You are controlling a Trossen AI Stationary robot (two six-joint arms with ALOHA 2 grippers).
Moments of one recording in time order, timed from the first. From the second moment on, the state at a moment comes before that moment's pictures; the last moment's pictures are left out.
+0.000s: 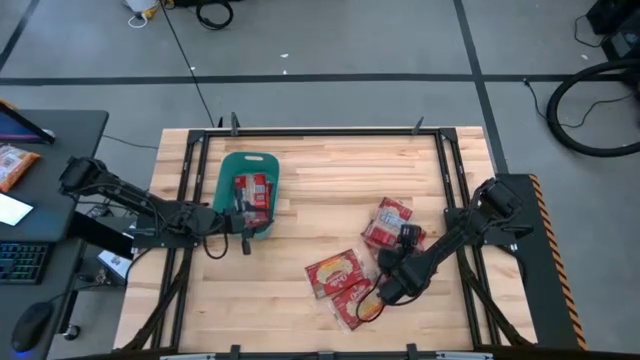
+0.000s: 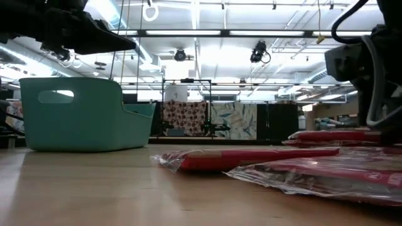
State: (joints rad) left arm -0.33 0.89 0.25 0.51 -0.56 0.35; right arm 0.63 1.84 1.08 -1.20 0.42 0.90
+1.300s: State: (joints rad) left arm -0.33 0.89 0.25 0.50 -0.56 0.30; right arm 0.65 1.85 0.97 -1.15 0.56 0.99
